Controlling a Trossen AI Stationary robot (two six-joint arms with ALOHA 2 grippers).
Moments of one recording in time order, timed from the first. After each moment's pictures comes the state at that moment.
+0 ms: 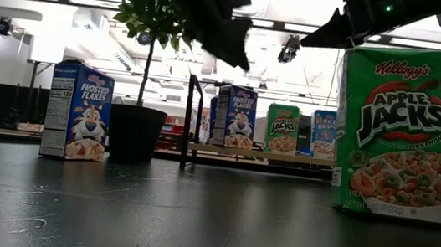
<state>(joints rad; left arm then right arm) 0.11 1.68 1.33 -0.28 -0.47 0.05 -0.16 0.99 0.69 0.01 0.20 -0.17</state>
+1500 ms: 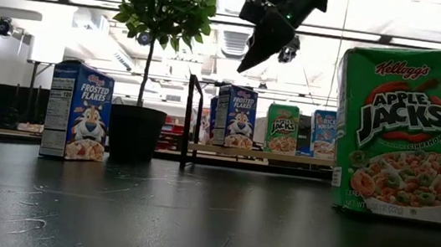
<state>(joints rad) -0.26 0.75 0.61 0.15 -0.60 0.33 -0.43 1.80 1.73 -0.82 -0.21 -0.51</state>
